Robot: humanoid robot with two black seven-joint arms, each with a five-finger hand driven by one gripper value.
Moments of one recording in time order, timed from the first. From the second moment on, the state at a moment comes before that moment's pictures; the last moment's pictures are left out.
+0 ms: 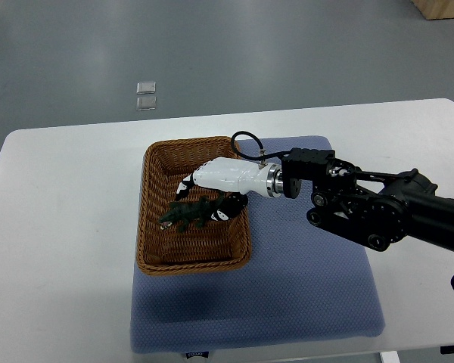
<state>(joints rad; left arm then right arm) 0.01 0.00 -0.17 -0.15 0.03 0.06 0.07 0.94 -0.15 0.28 1.02 -1.70 0.07 0.28</state>
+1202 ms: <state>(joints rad) 0.01 0.00 -0.17 -0.15 0.03 0.06 0.07 0.68 -0.13 0.97 0.88 -0.94 0.06 0.30</state>
